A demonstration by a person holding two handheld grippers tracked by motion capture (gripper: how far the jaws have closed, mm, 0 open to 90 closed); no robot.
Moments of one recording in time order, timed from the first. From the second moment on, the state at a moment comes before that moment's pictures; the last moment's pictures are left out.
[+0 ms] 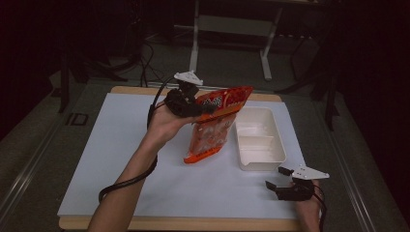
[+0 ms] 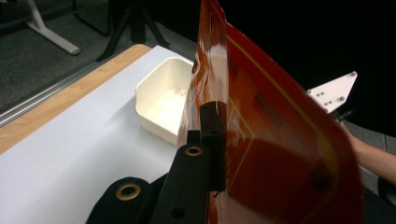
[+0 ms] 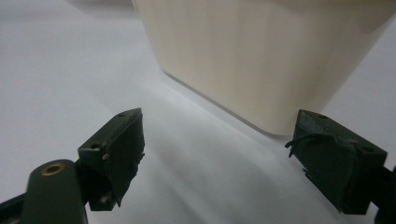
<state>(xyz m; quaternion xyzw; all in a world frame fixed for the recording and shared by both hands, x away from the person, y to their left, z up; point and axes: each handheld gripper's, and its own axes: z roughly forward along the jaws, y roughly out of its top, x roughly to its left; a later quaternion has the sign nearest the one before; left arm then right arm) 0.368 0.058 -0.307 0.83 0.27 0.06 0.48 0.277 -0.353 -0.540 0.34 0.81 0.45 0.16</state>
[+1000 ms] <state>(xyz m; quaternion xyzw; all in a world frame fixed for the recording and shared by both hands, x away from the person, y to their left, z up) 0.378 0.014 -0.285 0.83 0.25 0.06 0.49 0.276 -0.359 -0.539 0.35 0.80 0.46 0.16</state>
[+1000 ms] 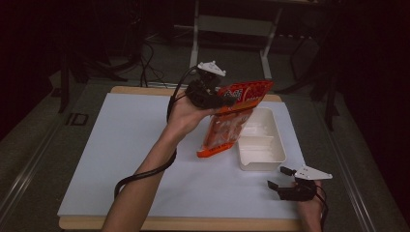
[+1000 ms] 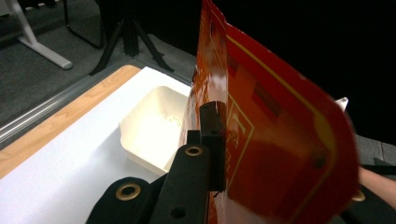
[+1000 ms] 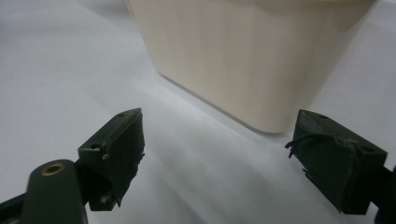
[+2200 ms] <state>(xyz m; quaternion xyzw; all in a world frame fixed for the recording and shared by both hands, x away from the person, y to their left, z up) 0.383 -0.034 -0.274 0.83 0.25 0.07 0.49 0.276 -0.363 -0.539 0.35 0.80 0.46 0.16</state>
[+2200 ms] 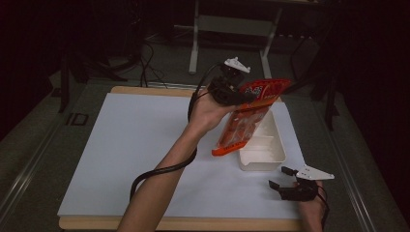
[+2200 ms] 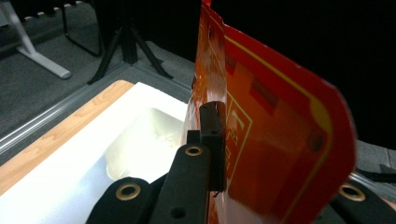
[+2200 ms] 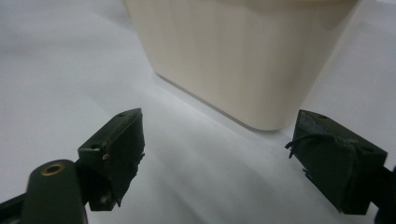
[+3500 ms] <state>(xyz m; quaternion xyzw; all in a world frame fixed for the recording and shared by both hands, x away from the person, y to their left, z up) 0.394 -0.080 -0.284 0.83 0.24 0.06 0.51 0.275 -0.364 -0.539 0.35 0.80 0.46 0.17</state>
